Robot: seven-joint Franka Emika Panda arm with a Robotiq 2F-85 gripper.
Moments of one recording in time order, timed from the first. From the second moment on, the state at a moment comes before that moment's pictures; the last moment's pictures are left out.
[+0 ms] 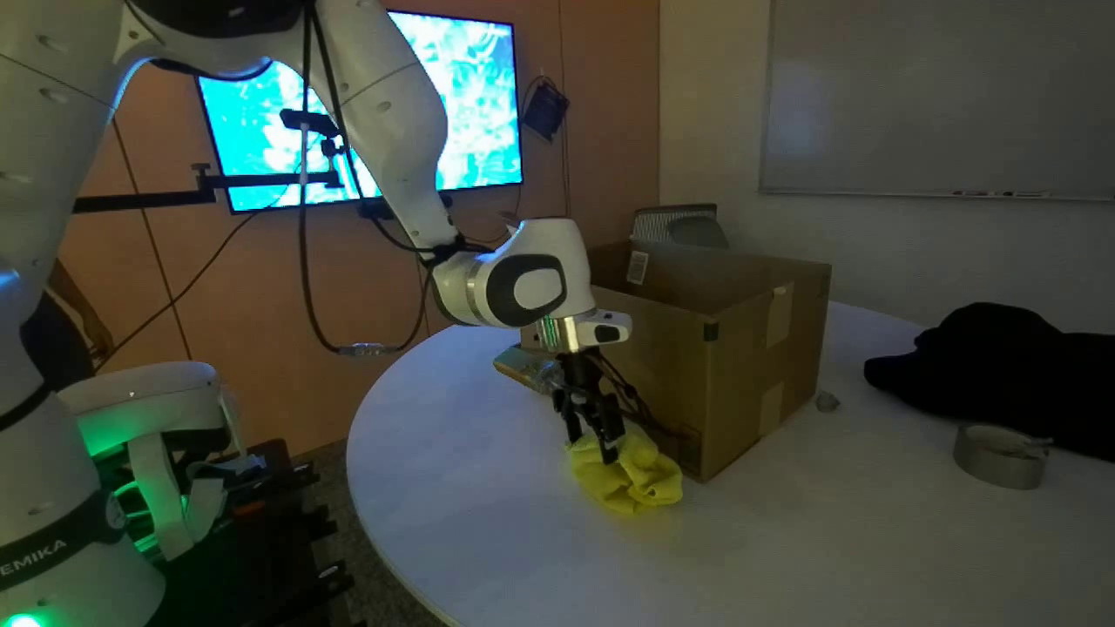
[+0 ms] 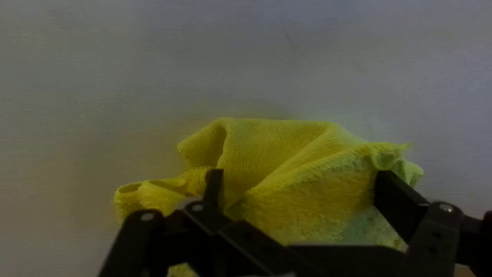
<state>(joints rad) 0.09 0.55 -0.17 -2.14 -0.23 2.74 0.17</state>
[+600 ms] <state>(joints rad) 0.01 0.68 -0.16 -2.02 -0.21 2.84 0.08</state>
